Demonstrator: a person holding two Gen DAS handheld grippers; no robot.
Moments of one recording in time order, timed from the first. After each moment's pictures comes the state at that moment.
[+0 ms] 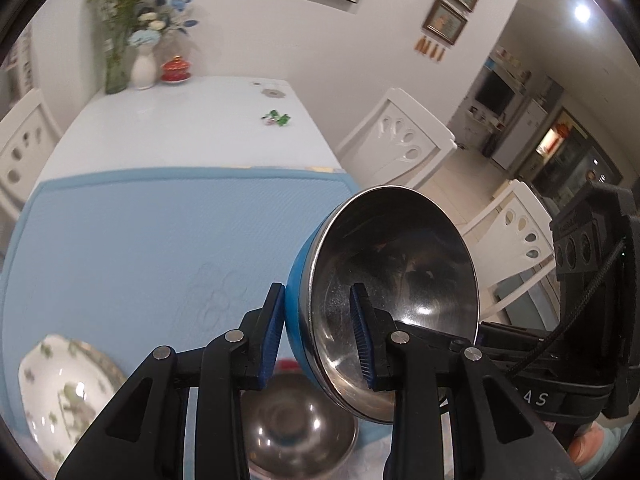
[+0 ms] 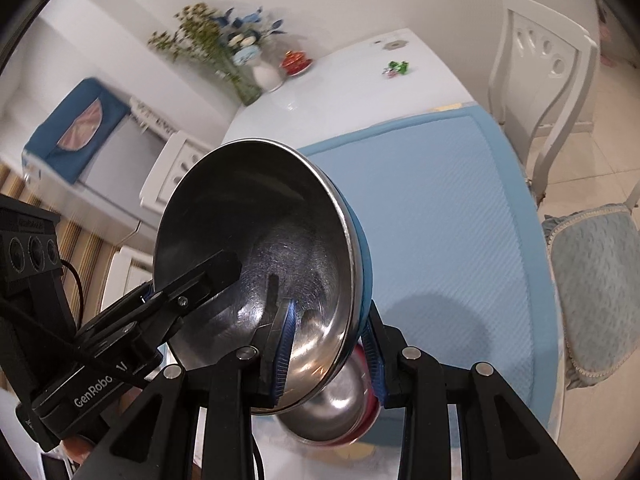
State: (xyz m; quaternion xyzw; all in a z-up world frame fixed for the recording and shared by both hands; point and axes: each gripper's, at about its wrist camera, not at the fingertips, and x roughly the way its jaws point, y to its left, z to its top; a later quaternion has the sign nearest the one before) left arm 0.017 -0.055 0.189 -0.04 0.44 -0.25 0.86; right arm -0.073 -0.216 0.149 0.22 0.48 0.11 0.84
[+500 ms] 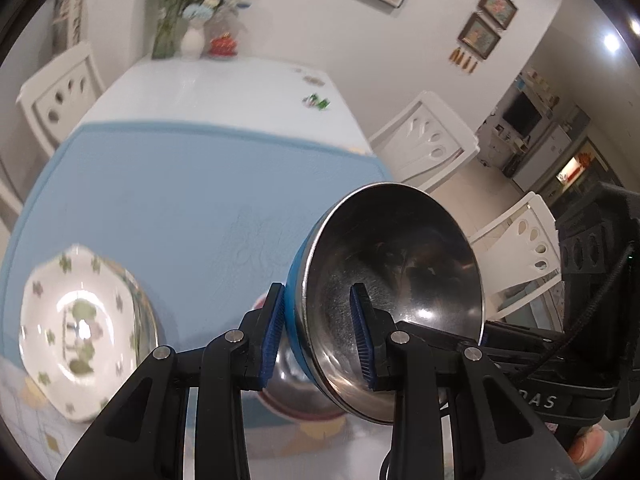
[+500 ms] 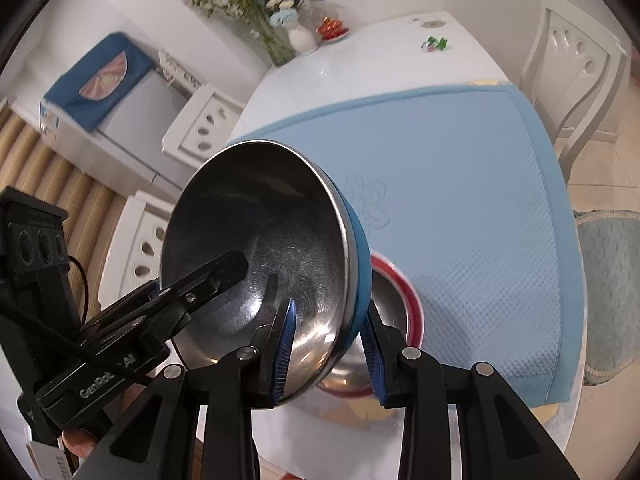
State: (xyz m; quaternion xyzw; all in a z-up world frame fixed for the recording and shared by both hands) left arm -0.032 -0.012 0.159 -0.09 0.46 -0.20 0.86; right arm -0.101 -0.177 0.132 0.18 0.51 0.16 0.82
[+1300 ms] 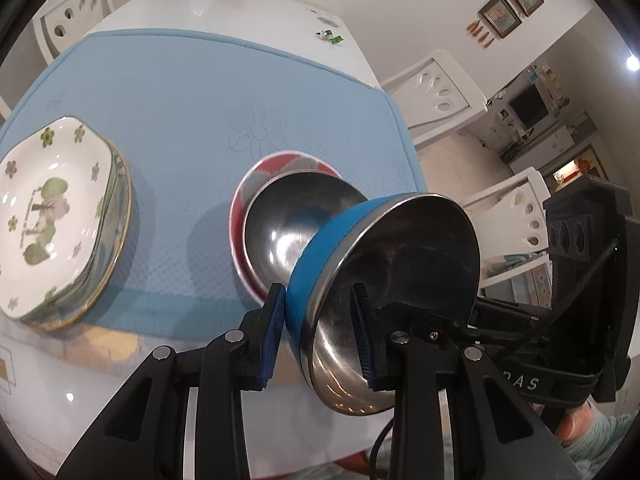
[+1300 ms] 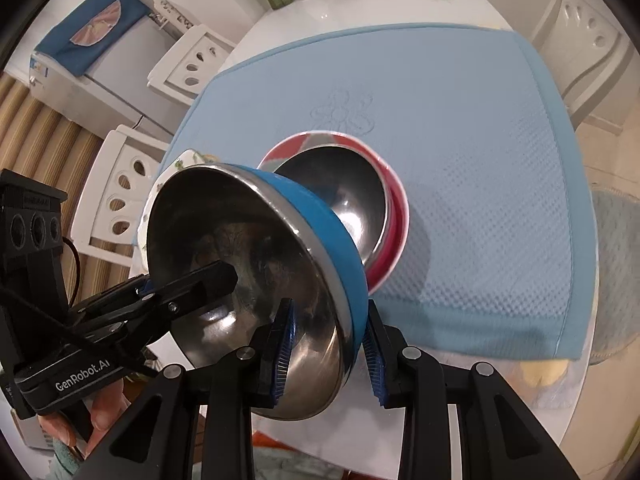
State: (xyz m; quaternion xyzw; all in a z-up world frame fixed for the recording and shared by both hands) left arm -0.078 -0.008 0.094 -0.13 0.53 -0.21 0.81; right arm -0.126 -0.175 0.068 0.13 0.57 0.17 0.79
